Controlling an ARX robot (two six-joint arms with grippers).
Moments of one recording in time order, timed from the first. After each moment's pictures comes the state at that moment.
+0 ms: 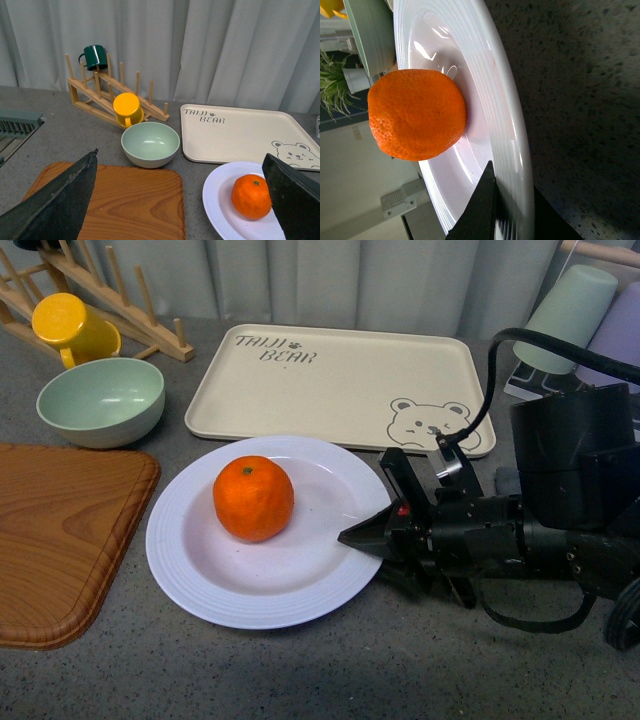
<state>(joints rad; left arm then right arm) 0.00 0.00 0.02 0.00 0.00 0.00 0.33 2.29 0.81 0.75 -0.73 1.03</state>
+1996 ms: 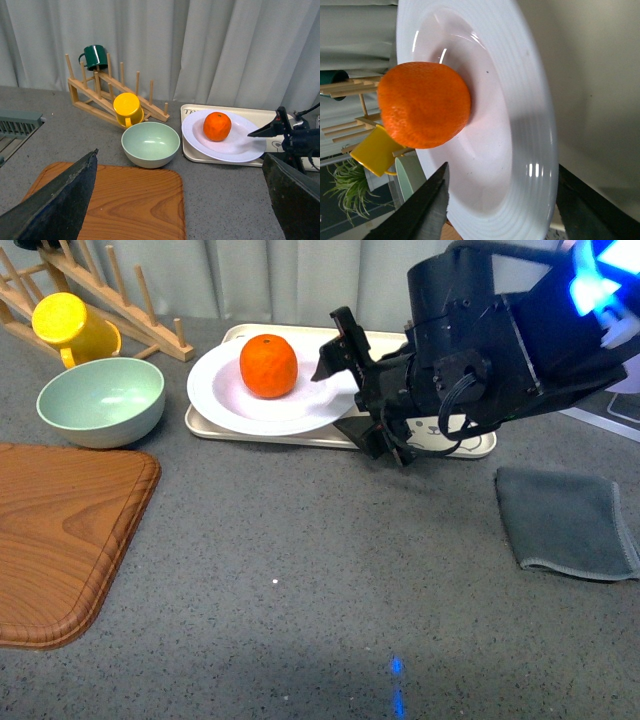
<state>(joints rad) 0.00 0.00 0.02 0.00 0.00 0.00 0.36 2.50 1.50 0.41 -0.40 1.22</state>
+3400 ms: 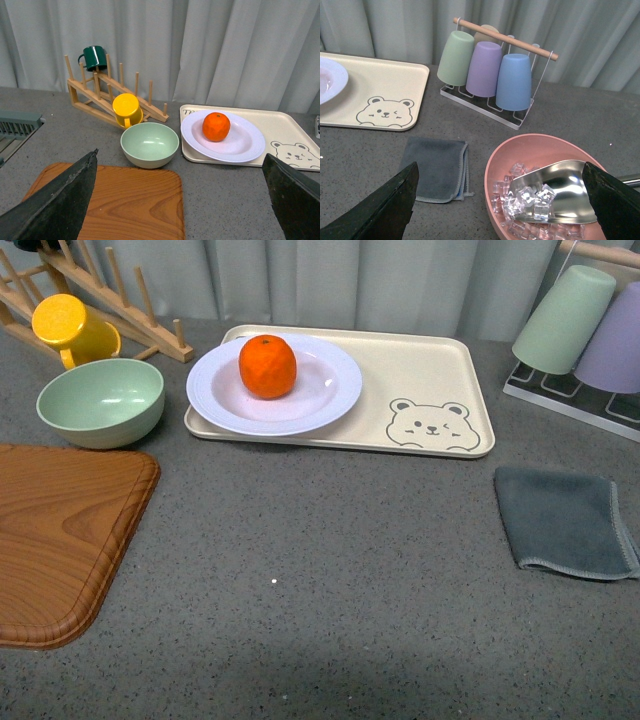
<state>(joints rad) 0.00 0.00 0.02 0.00 0.00 0.00 0.06 0.28 0.06 0.01 0.19 -0.15</state>
